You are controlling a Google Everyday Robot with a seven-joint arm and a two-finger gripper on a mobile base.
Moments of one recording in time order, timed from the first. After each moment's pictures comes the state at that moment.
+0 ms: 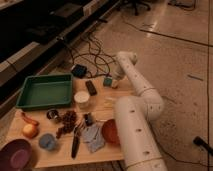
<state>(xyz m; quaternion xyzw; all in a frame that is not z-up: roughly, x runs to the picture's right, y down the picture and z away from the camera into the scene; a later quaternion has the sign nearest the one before) 0.069 -0.045 1.047 -0.28 -0.11 0.09 0.95</state>
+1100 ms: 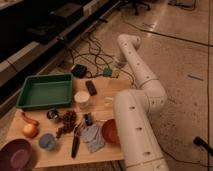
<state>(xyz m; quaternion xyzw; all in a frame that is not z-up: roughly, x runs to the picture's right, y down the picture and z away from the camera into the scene) 0.070 -0.125 0.951 -0.27 -0.11 0.09 0.95</state>
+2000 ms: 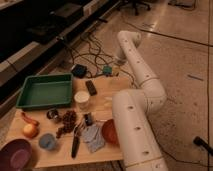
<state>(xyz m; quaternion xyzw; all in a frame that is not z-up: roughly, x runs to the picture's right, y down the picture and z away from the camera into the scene) 0.066 -0.123 0.947 -0.28 -0.13 0.09 0.95</state>
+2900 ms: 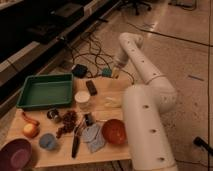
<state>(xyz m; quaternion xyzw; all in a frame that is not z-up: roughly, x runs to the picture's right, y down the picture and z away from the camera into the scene) 0.067 -0.096 0.924 -0.28 -0.14 0.09 0.95</state>
